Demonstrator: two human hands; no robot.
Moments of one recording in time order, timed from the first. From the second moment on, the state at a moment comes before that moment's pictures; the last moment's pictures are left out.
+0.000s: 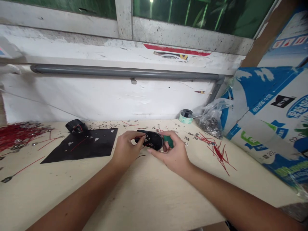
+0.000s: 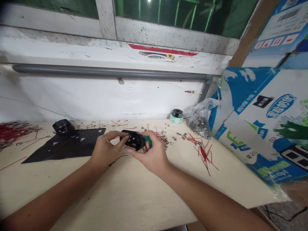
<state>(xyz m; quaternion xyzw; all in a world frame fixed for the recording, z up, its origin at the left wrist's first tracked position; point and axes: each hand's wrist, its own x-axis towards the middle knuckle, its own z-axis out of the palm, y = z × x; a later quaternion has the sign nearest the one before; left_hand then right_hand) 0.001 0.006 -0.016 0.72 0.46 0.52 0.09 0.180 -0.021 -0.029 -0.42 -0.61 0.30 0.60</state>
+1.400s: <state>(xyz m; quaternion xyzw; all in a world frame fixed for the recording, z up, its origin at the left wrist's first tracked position) 0.004 0.008 -0.014 0.72 0.49 0.49 0.09 0.176 -0.022 -0.031 -0.41 -0.60 0.32 0.61</state>
